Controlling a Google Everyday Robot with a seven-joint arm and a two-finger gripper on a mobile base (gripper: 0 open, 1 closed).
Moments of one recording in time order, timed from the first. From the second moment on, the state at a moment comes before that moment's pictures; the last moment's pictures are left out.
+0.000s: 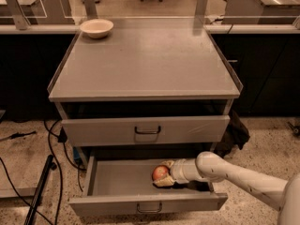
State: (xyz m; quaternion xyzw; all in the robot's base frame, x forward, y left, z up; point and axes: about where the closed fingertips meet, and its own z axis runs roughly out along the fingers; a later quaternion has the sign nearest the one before) arm 0.578 -0.071 0.368 -0.51 0.75 0.24 0.34
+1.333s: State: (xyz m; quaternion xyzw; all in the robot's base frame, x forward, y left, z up) arm 0.520 -0.099 0.527 -0.52 0.74 0.25 0.35
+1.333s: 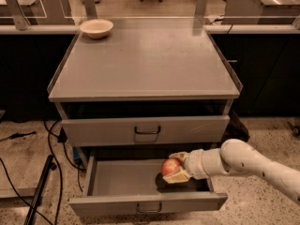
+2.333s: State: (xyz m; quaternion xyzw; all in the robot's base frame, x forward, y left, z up) arm 0.506 -0.054 0.765 -0.55 0.70 0.20 0.41
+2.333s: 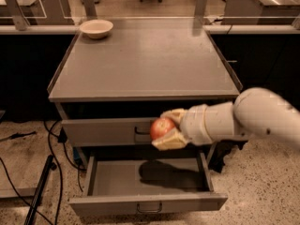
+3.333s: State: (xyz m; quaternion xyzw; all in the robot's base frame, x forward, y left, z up) arm 0.509 -0.044 0.840 -0.56 0.69 0.16 0.43
